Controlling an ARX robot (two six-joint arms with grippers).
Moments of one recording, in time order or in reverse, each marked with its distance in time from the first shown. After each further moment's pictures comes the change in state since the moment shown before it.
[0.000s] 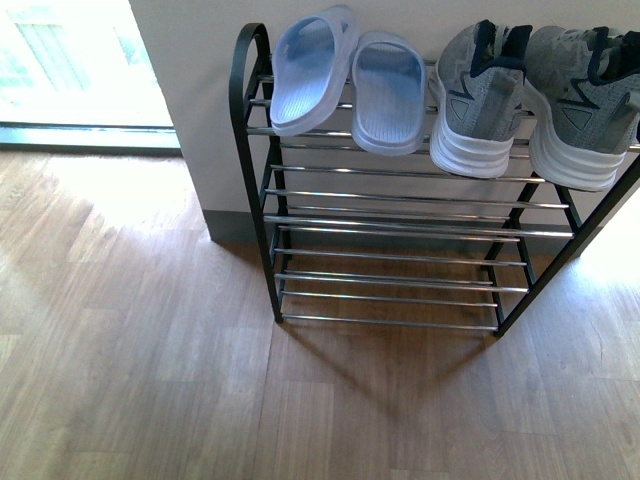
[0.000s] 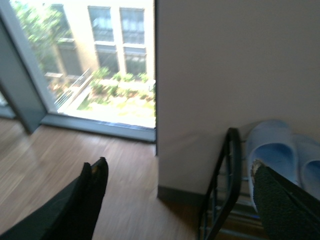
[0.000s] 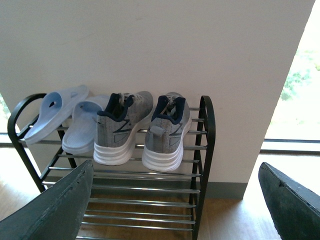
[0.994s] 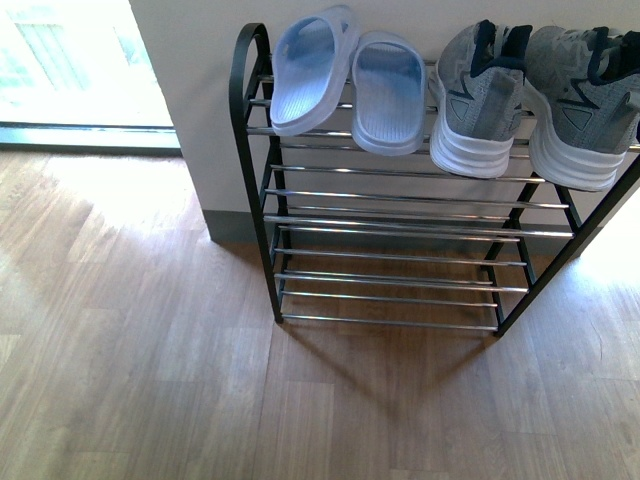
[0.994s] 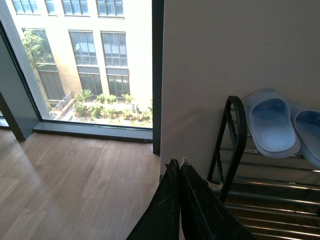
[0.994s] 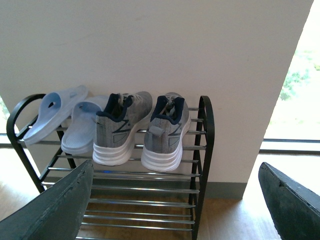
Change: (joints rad) left arm 0.257 -0.568 -0.597 0.122 0.331 0.068; right arm 0.000 0.000 0.000 0.000 0.000 0.000
